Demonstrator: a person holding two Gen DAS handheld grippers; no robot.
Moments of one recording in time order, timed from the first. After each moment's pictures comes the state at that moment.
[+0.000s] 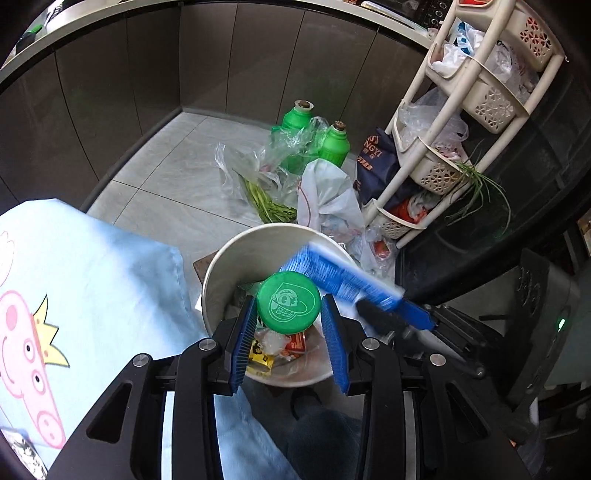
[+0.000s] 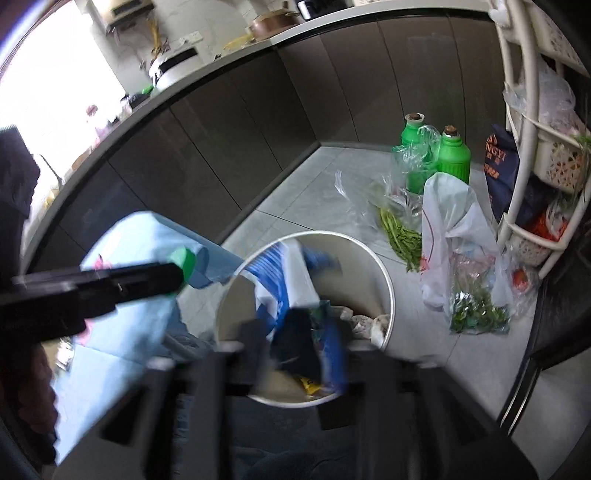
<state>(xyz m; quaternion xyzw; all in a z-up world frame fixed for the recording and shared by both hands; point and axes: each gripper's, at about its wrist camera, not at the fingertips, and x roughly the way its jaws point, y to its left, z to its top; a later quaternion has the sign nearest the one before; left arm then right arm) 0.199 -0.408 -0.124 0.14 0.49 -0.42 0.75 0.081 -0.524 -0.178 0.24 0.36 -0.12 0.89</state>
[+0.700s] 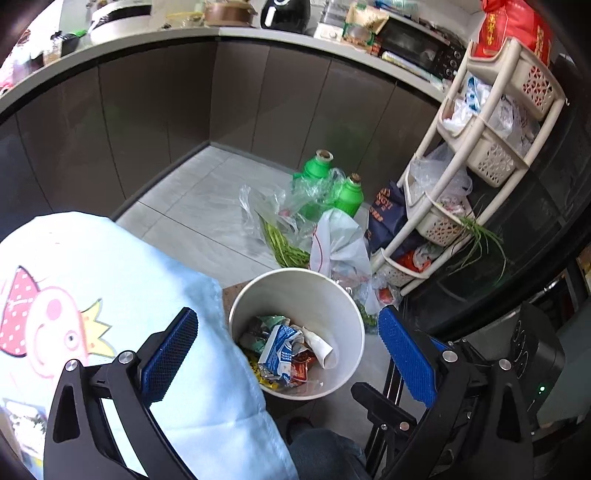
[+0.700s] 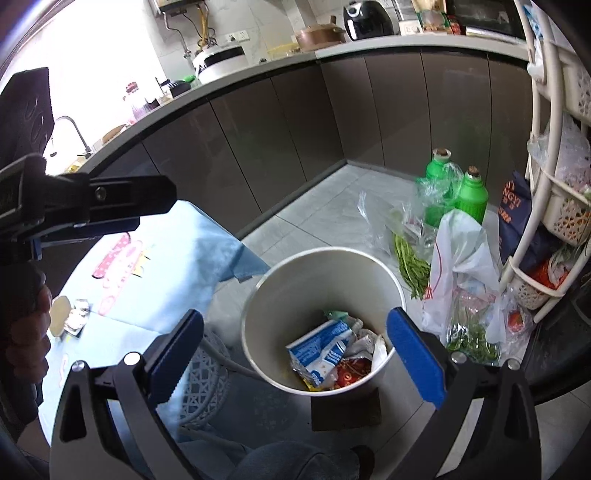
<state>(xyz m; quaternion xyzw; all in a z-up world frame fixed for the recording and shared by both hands) 0.191 -0.368 -0.064 0.08 0.44 -0.39 0.81 0.060 -0.493 -0.133 0.18 0.34 -0.08 0.92</state>
